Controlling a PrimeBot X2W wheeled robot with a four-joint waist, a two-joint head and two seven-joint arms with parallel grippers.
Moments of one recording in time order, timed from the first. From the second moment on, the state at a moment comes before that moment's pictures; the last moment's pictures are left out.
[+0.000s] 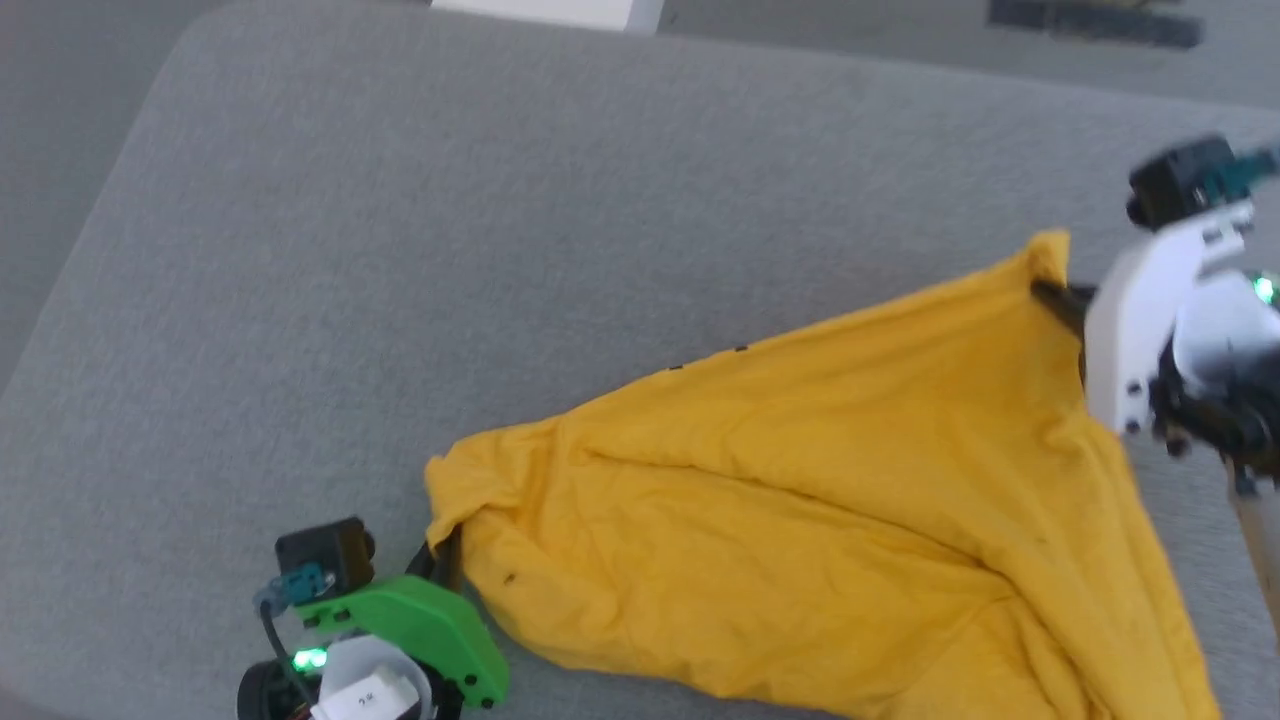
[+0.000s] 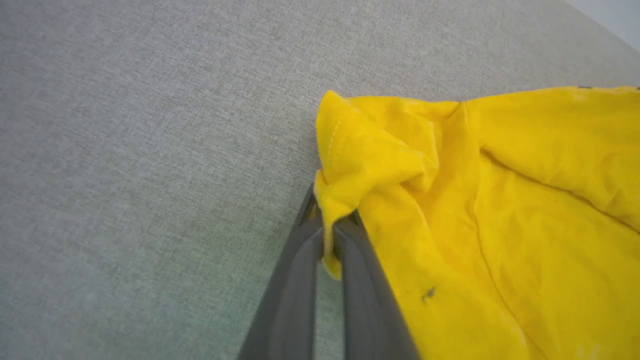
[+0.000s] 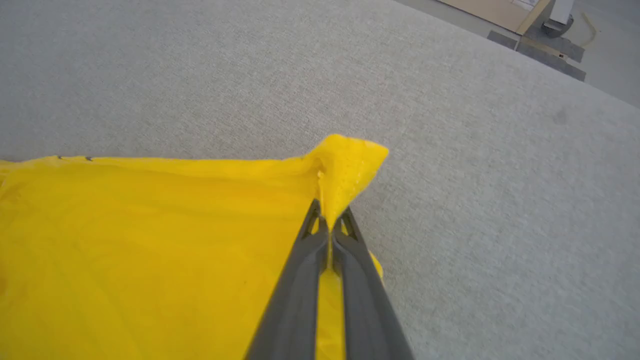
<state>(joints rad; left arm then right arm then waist) 0.00 0.19 -0.29 -0.05 -0.55 0.28 0.18 -0.57 -0.43 0.19 0.19 0.52 0.13 0.80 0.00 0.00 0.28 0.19</state>
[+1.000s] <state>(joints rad) -0.19 0.30 -0.20 -0.07 -0.68 0.17 0.25 -0.21 -0.31 0.04 -0.17 0.62 0.13 0.96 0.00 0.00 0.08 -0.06</state>
